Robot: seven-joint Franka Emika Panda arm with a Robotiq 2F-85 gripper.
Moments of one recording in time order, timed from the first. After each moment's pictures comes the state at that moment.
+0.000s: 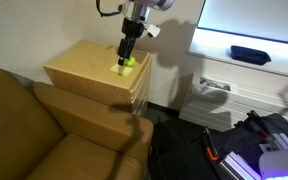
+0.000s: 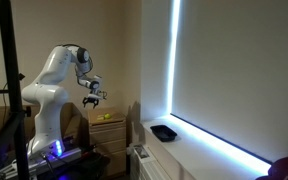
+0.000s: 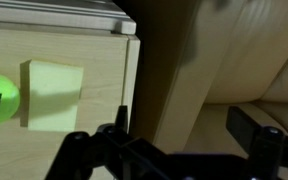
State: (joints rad) arm 0.22 0.49 0.26 -1.92 0.32 2.42 -0.86
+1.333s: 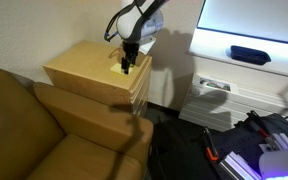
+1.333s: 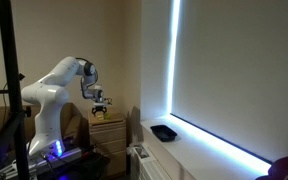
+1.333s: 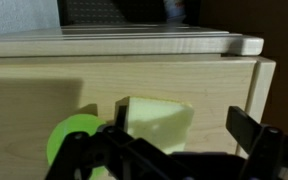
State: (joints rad) arm 0.26 0.82 0.18 -1.64 -0.19 2.51 -0.40
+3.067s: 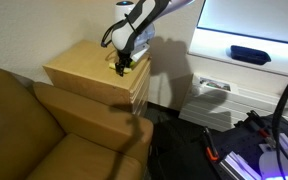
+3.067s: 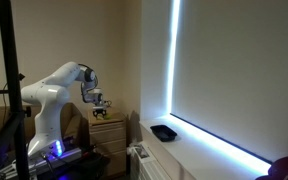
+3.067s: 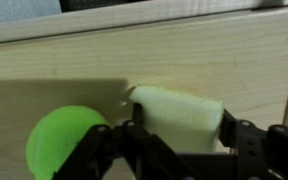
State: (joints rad) arm 0.31 0.97 0.15 -1.47 -0.22 2.54 -0.26
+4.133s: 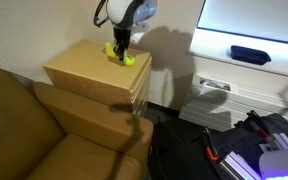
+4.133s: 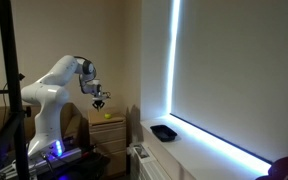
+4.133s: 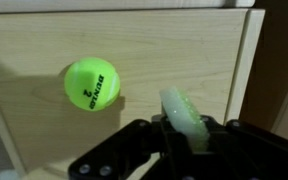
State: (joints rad) arm 0.28 0.77 0.20 -1.57 -0.22 2.45 -0.35
